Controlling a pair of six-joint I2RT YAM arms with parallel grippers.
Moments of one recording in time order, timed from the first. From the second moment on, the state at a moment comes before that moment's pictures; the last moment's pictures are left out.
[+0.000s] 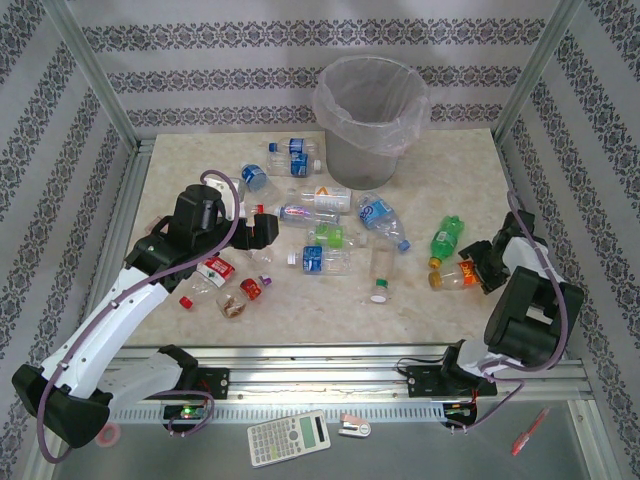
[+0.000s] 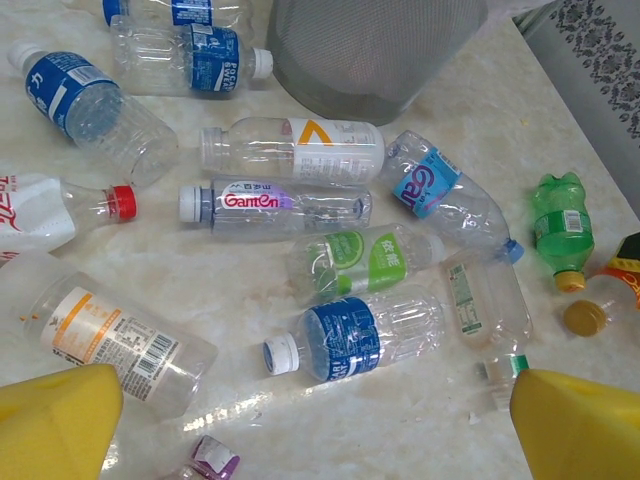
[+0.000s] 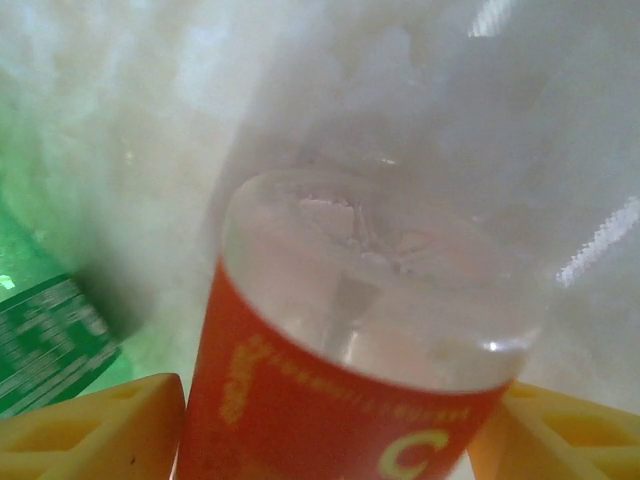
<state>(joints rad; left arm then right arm) -0.47 1.03 1.09 -0.67 0.06 -0.37 -0.46 1.47 0.81 -0.67 -0.18 0.66</state>
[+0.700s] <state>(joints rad) -0.47 1.03 1.09 -0.67 0.03 -0.38 -0.46 1.49 0.78 -0.65 -0.16 0.69</state>
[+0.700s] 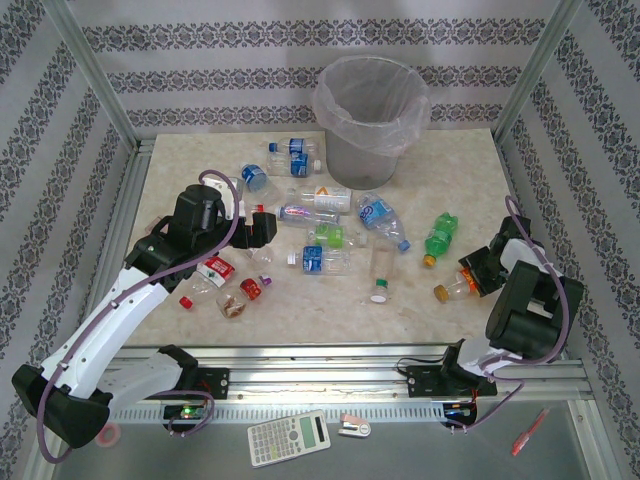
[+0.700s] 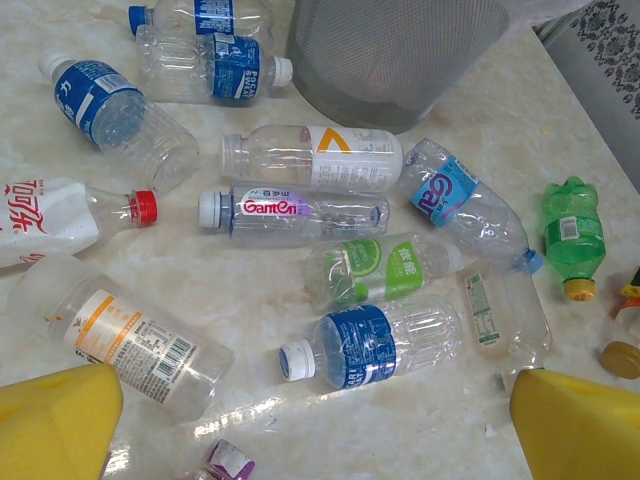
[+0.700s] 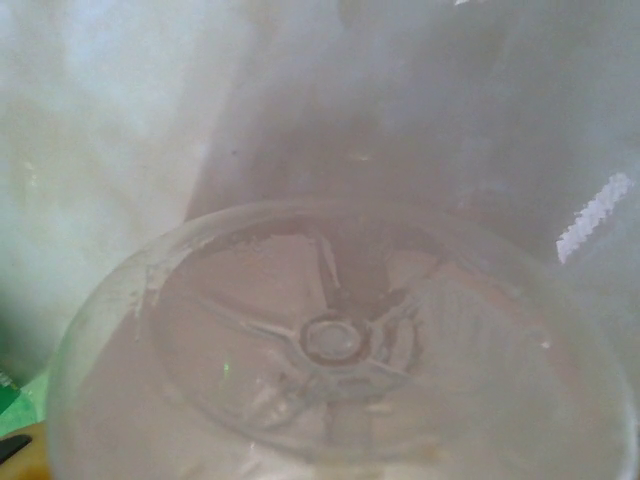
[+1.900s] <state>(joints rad) -0.47 1.11 1.15 -0.61 0.09 -0.38 -0.07 1.30 1.43 -0.73 -0.38 0.94</state>
